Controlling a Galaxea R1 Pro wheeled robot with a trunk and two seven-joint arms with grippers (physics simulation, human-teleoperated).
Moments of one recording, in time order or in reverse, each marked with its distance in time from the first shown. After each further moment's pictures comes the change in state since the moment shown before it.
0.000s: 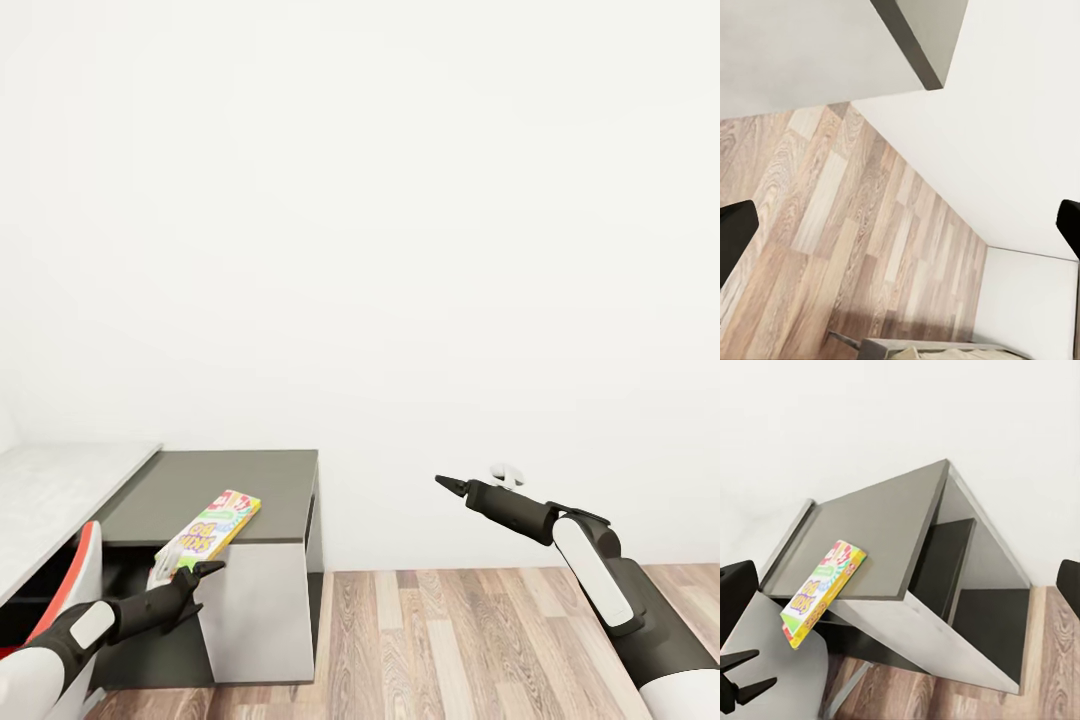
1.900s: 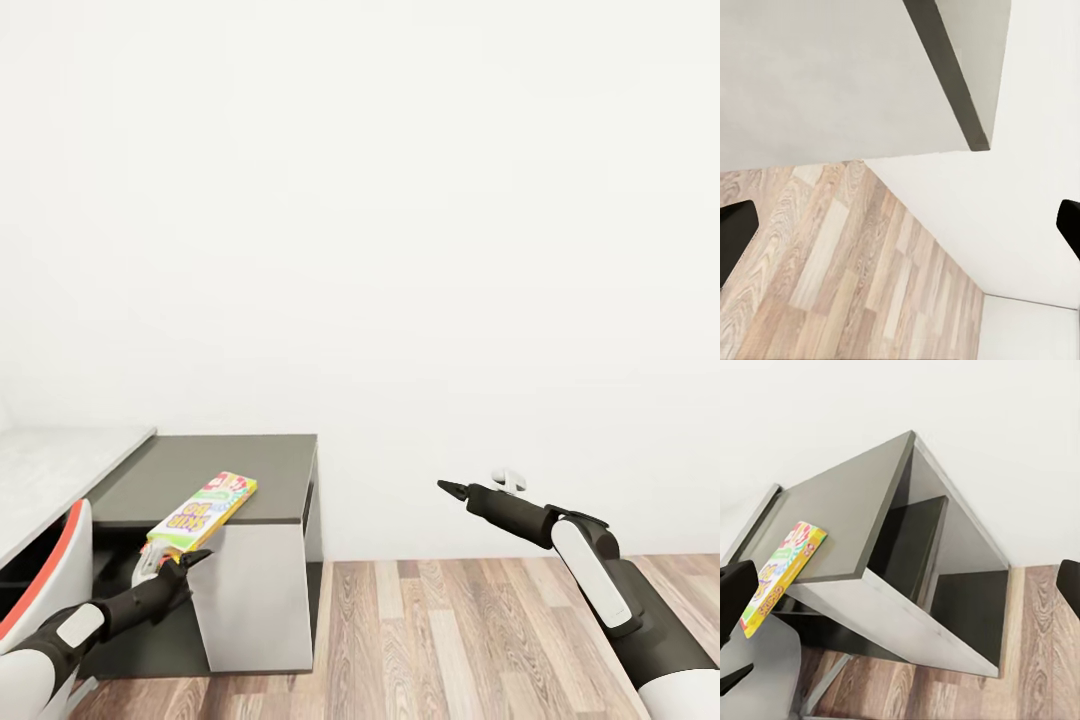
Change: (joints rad) left arm 0.000 0.020 0.089 0.012 0.016 -0.091 -0.005; right arm 0.000 0.001 0.003 0.025 -0.002 0.000 -0.037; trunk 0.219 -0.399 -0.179
